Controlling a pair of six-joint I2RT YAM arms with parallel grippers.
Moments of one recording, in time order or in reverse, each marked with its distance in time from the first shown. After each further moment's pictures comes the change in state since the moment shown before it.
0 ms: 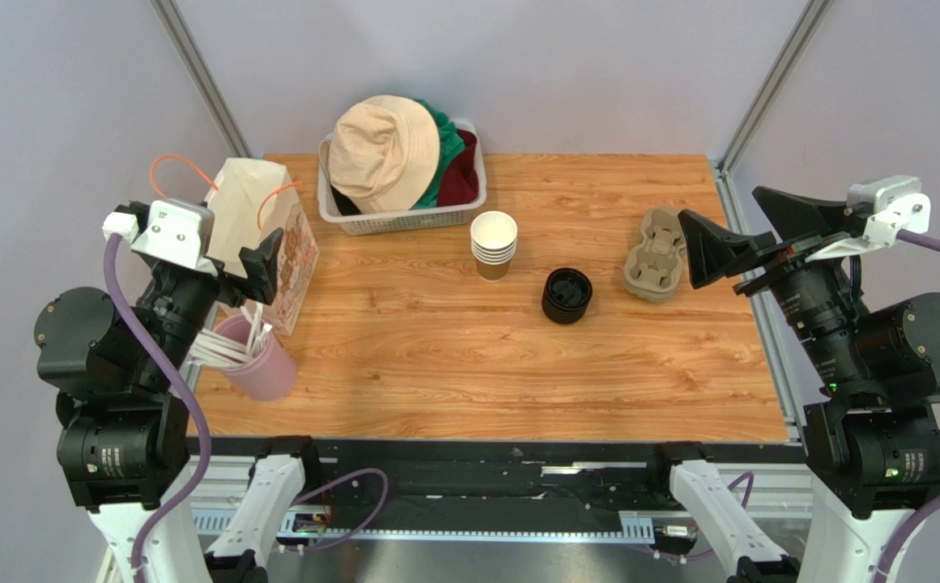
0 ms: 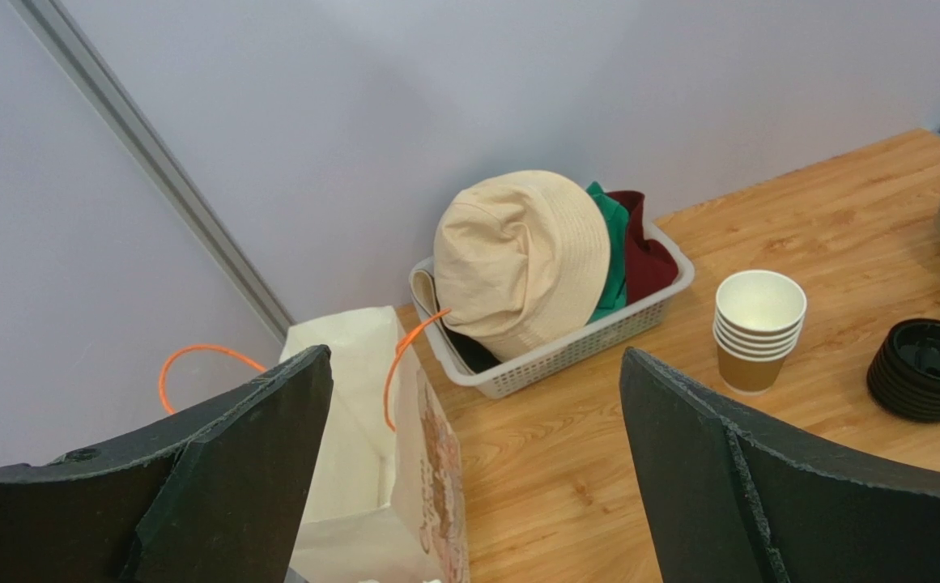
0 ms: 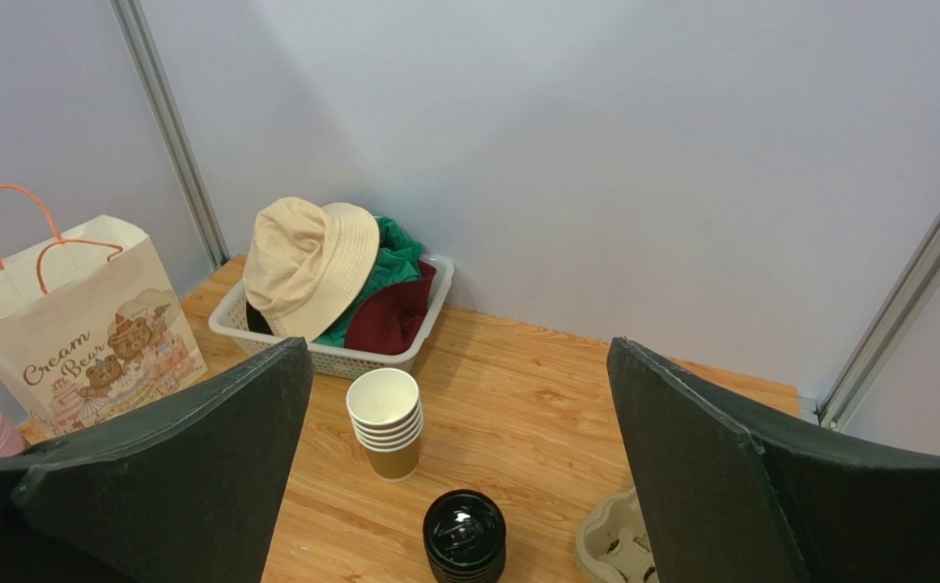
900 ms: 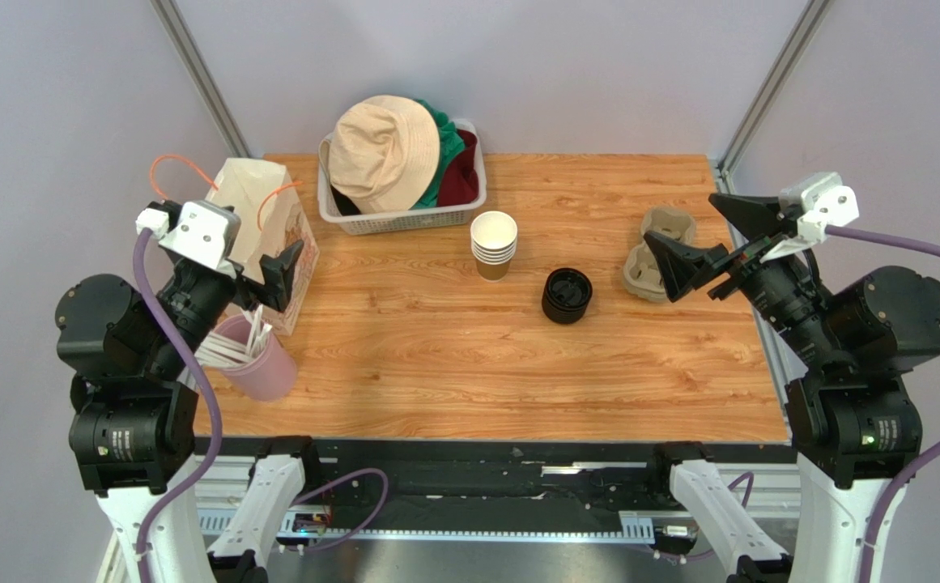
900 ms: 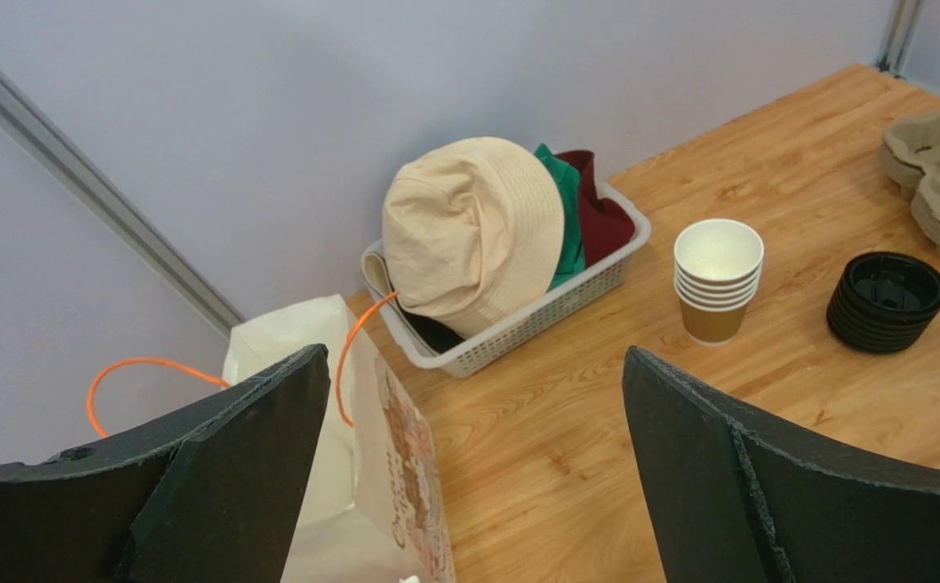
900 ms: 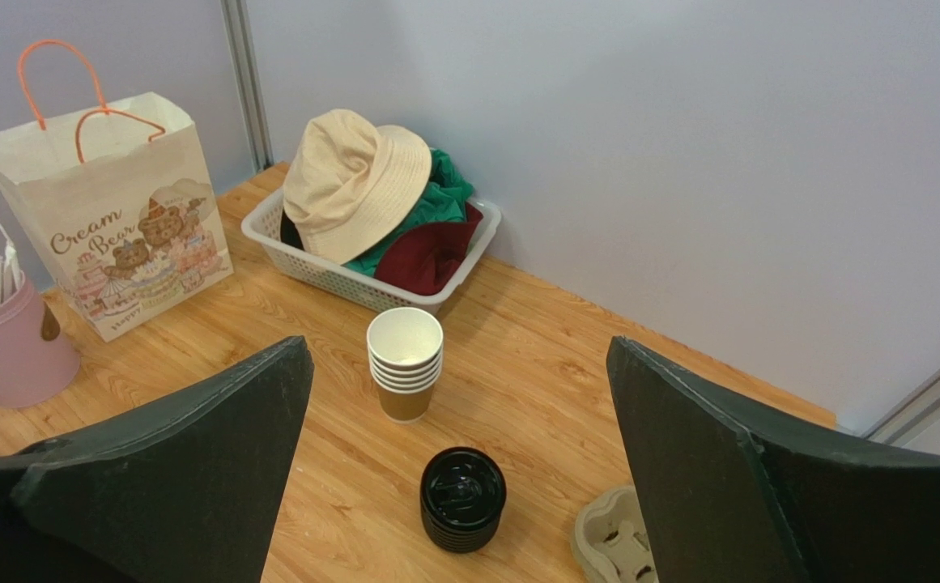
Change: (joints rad) left arm 0.000 0.000 -0.057 -0.007 0.111 0.038; right arm 0.000 0.005 -0.095 0.008 -0.191 -0.124
